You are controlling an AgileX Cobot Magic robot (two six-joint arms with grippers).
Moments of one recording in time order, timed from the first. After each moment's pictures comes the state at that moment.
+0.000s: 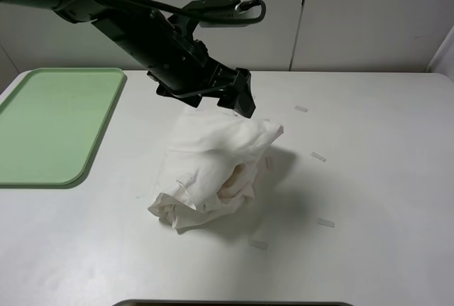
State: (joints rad) left arm -0.62 1.78 -1.23 -0.48 0.48 0.26; right arm 0.01 -0.01 -0.50 0.00 1.02 -0.03
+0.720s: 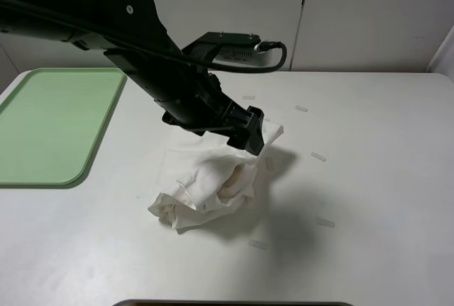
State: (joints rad) left arm -0.71 1.75 -1.19 -0.37 0.53 0.16; right arm 0.01 -0.01 -0.50 0.01 1.02 -0.03
